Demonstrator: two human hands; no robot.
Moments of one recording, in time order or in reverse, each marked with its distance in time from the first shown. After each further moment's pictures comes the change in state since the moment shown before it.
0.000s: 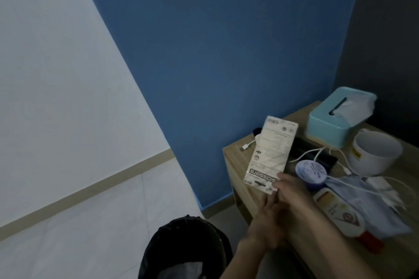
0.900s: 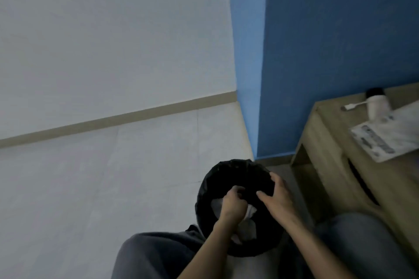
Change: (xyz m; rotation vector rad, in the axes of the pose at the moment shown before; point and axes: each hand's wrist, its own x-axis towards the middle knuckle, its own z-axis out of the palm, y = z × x) left_hand -0.184 -0.160 -0.022 -0.609 0.364 -0.979; right_hand -0.064 0.112 0.209 -0.499 -0.254 -0.311
